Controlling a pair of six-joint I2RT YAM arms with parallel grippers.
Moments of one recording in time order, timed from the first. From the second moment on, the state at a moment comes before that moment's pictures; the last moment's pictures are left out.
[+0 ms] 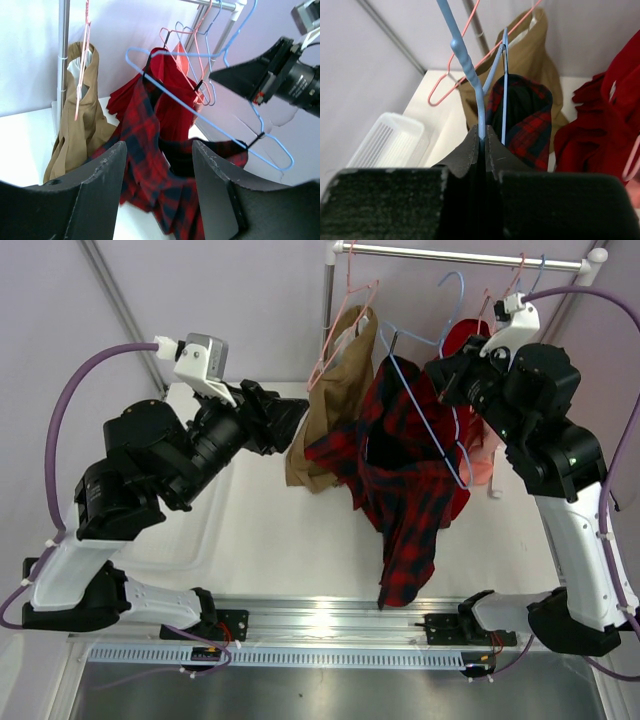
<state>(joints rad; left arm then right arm) -1.19 1.22 2.00 -0.72 -0.60 -0.28 0.49 1.27 1.95 -0.73 0.10 0.33</state>
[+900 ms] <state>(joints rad) -1.19 1.19 1.97 -0.74 -0.59 -0.29 0.42 1.60 2.24 -0.57 0.26 0.21</state>
